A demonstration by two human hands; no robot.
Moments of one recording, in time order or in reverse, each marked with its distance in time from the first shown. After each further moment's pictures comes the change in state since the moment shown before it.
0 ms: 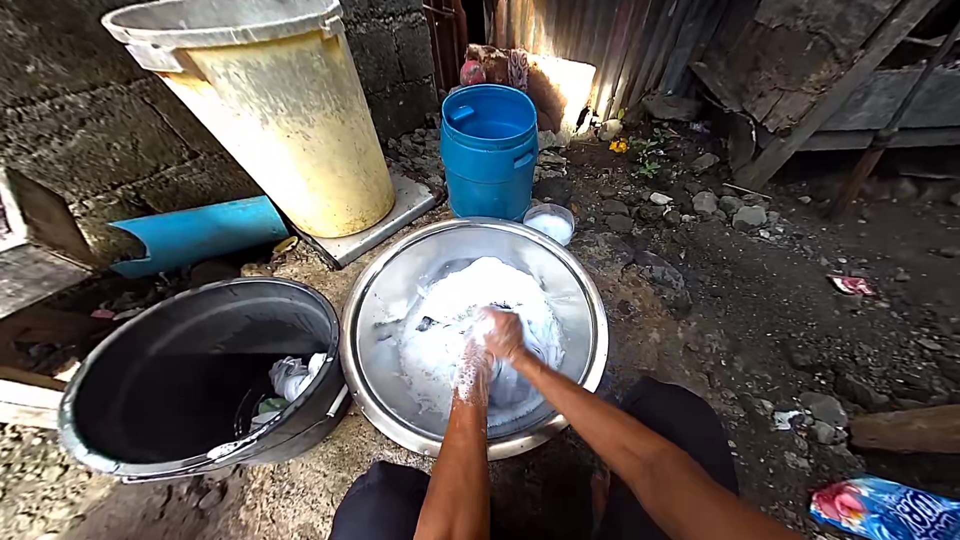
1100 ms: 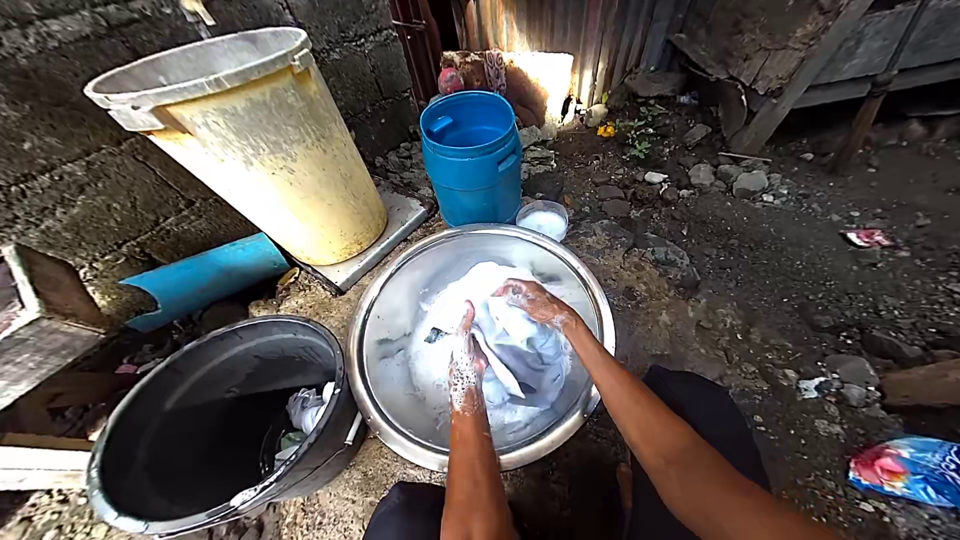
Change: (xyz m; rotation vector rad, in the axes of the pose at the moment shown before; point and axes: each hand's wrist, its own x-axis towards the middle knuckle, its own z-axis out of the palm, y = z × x) left_hand 0.059 -0.013 -0.010 -0.625 -0.009 0.054; right_hand 0.050 0.065 -0.055 0.531 -0.163 -0.046
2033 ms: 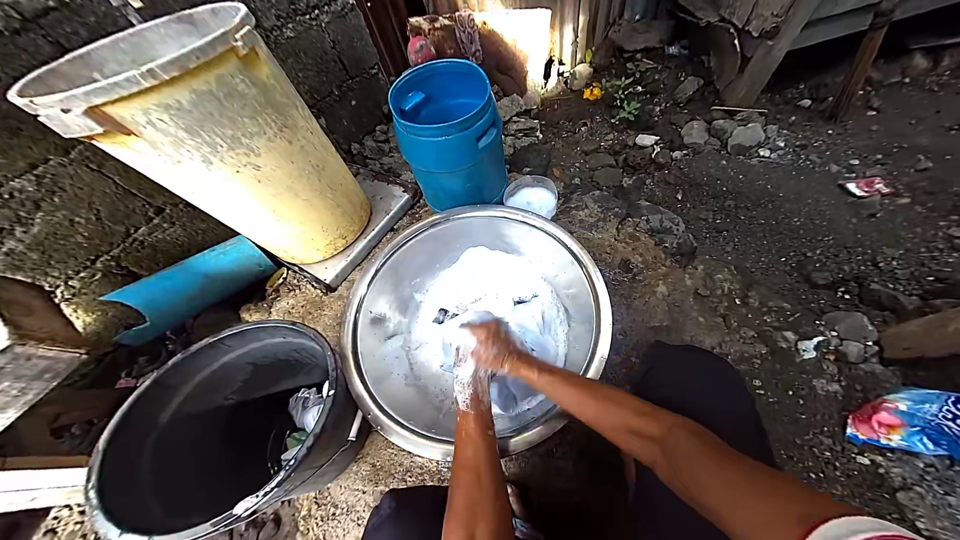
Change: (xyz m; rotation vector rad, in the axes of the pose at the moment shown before) left_hand -0.041 -0.036 -0.031 0.520 -0.036 0.094; right_hand -0.047 -0.034 0.100 -0.515 0.038 0.009
